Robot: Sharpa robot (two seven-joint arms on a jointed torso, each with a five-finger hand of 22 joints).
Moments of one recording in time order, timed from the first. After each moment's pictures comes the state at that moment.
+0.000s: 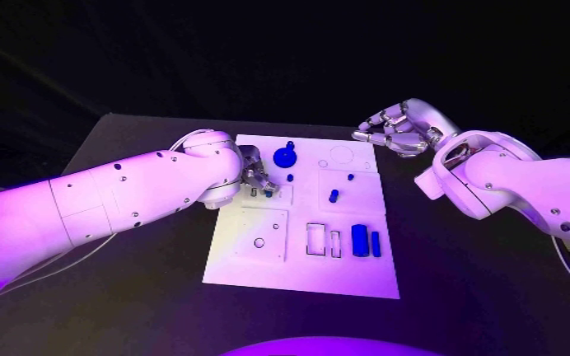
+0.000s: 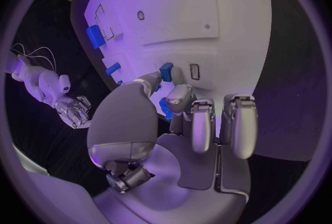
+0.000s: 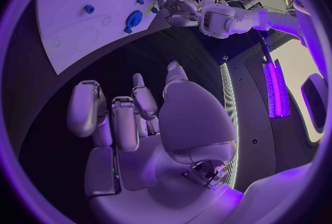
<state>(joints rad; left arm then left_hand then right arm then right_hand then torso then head) 1.25 -0.60 -0.04 1.40 -1.19 0.08 -0.70 1.10 -0.19 0.37 0.25 0.26 1.05 0.00 0.53 0.80 1.39 -0.06 1.11 1.05 1.46 -0.10 1.57 1.31 0.01 1.47 0.02 1.56 1.31 1.31 -1.02 -0.12 1.68 -0.90 -0.54 -0.02 1.25 -0.05 -0.17 0.29 0.28 1.00 0.13 0.12 0.23 1.32 0.06 1.25 1.23 1.47 -0.01 1.46 1.31 0.07 1.38 0.09 1.22 1.31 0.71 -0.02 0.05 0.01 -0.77</state>
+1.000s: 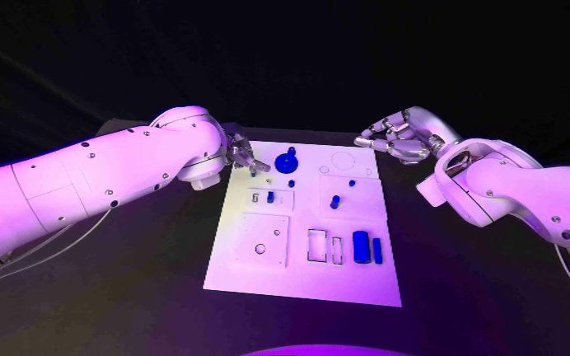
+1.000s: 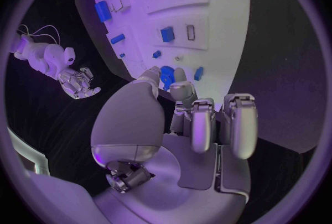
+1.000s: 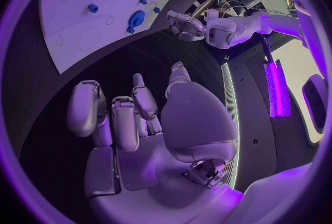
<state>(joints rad) 1.32 -0.66 0.01 1.40 -1.11 0.07 -0.70 1.15 -0.12 0.10 0.29 0.26 0.98 0.04 0.48 0.77 1.29 -0.03 1.02 0.91 1.47 -0.09 1.57 1.31 0.01 1.47 0.01 1.55 1.31 1.30 -1.01 -0.12 1.67 -0.90 -0.54 -0.02 1.20 -0.06 -0.19 0.30 0.21 1.00 0.13 0.12 0.23 1.32 0.06 1.25 1.22 1.47 -0.01 1.46 1.31 0.07 1.38 0.09 1.22 1.31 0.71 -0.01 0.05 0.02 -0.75</state>
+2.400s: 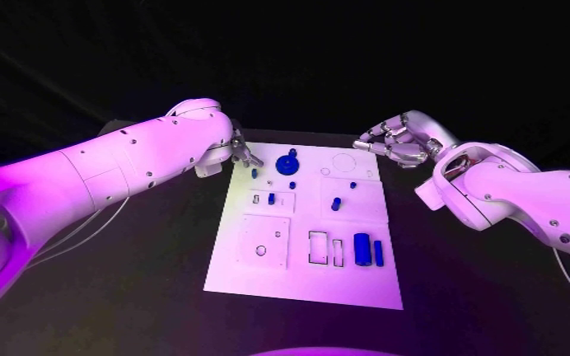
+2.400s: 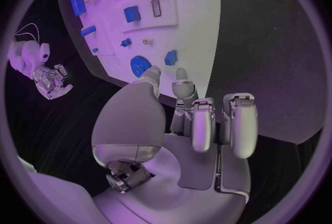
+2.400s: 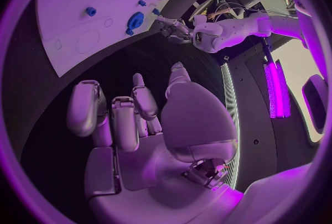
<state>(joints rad) 1.33 -0.51 0.00 1.11 -1.16 0.17 -0.70 1.15 -0.12 0.06 0.29 0.26 0.98 0.05 0.45 0.72 1.29 -0.02 1.02 0.90 1.47 -0.08 1.57 1.31 0.01 1.47 0.02 1.55 1.31 1.30 -1.00 -0.12 1.67 -0.90 -0.54 -0.02 1.20 -0.05 -0.19 0.30 0.23 1.00 0.13 0.13 0.23 1.32 0.06 1.25 1.22 1.47 -0.01 1.46 1.31 0.07 1.38 0.09 1.21 1.31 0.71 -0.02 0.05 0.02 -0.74</state>
